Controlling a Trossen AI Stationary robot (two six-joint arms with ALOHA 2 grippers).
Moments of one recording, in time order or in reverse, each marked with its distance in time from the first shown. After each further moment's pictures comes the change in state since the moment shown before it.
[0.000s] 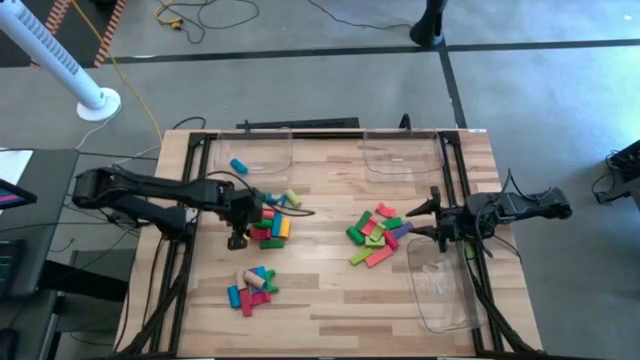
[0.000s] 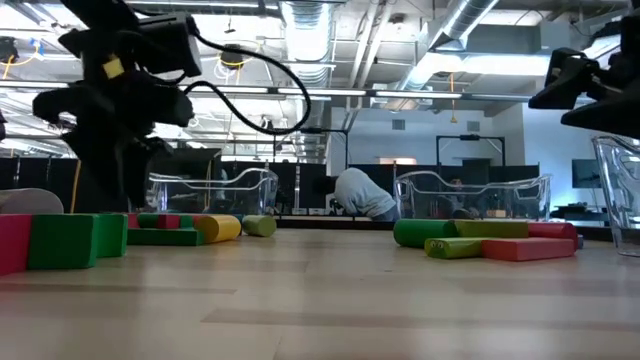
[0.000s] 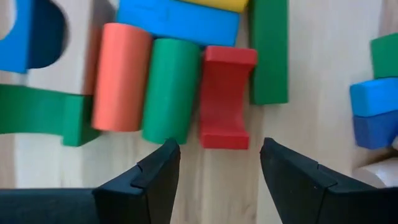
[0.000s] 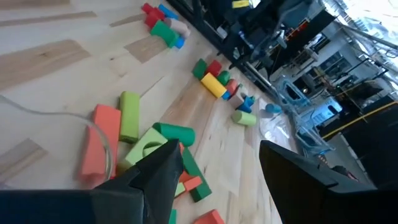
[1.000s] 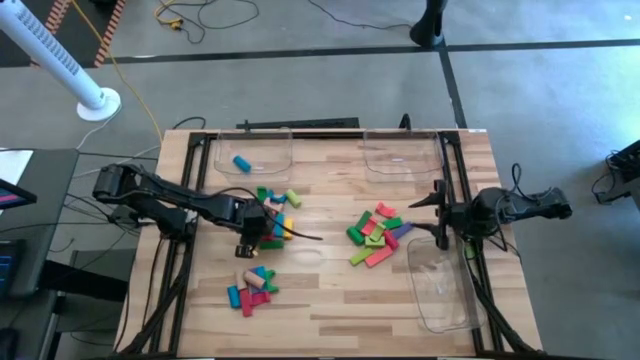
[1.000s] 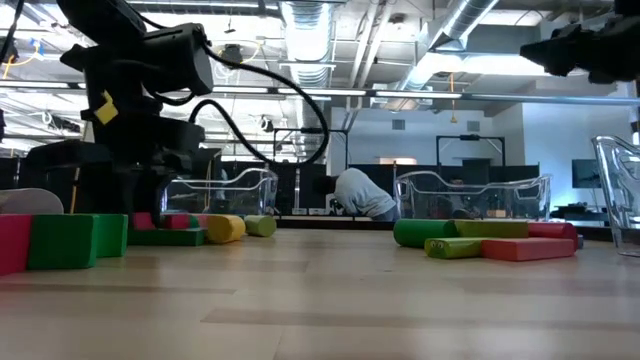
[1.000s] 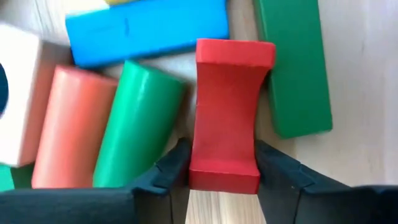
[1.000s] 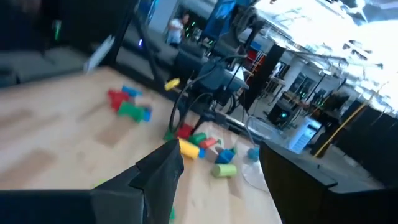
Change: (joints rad) left arm -0.145 0.209 -0.001 0.175 -0.182 0.083; right arm -0.002 0.001 0.000 0.293 0.000 0.234
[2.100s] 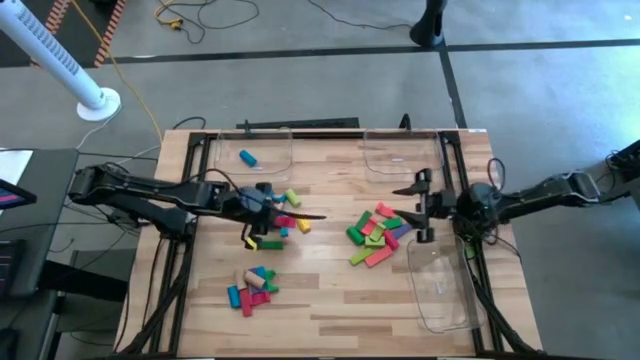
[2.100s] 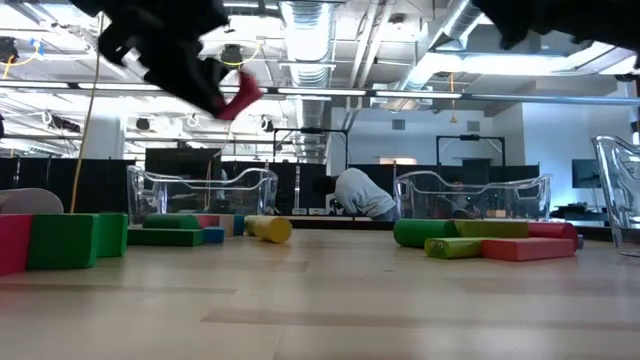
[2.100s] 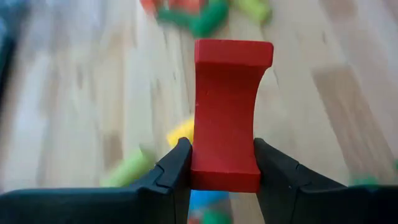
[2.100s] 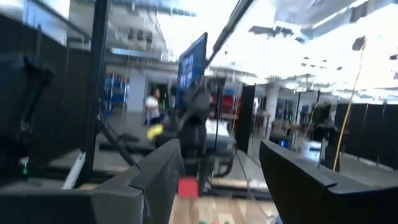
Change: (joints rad) left arm -0.002 -0.267 0.148 0.136 -0.006 0.091; right arm -0.059 0.681 0.076 0.888 0.000 0.256
